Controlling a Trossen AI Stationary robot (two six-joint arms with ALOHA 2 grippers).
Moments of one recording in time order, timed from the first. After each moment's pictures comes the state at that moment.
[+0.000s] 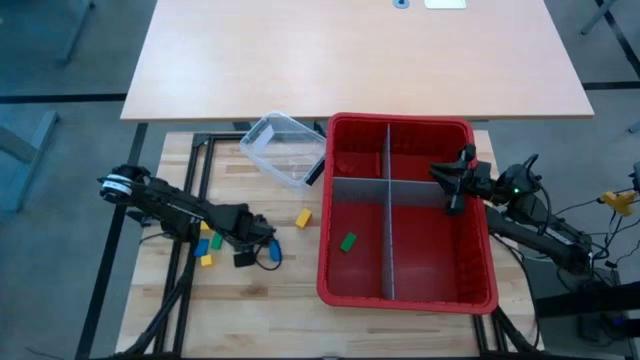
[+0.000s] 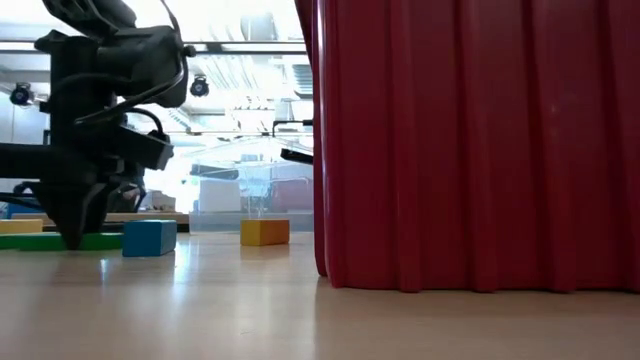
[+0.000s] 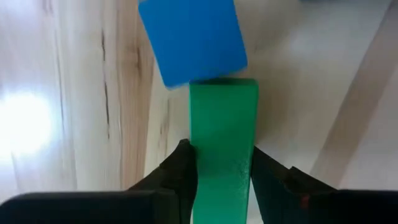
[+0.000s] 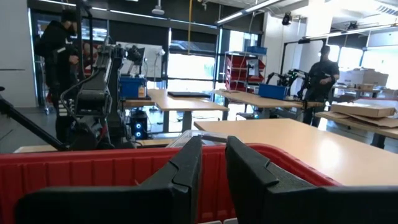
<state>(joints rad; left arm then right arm) -0.18 1.48 0.68 -0.80 -0.12 -0.38 -0.50 0.09 0.37 -0.09 -0.21 -0.04</state>
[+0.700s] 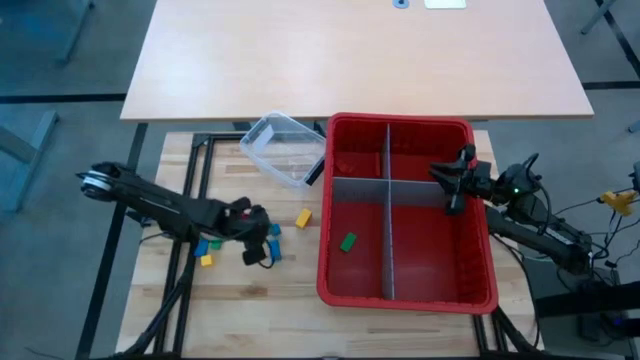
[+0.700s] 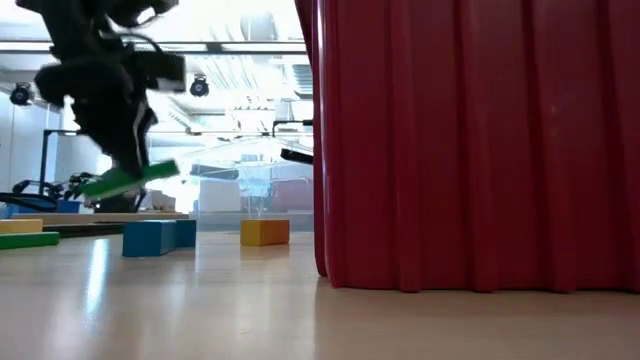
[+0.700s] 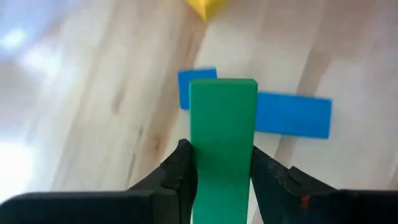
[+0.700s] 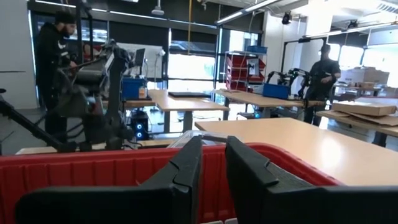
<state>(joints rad) -0.26 1.24 0.76 -0.76 -0.29 -0.54 -0.50 0.09 0.37 -0.09 -0.21 -0.03</state>
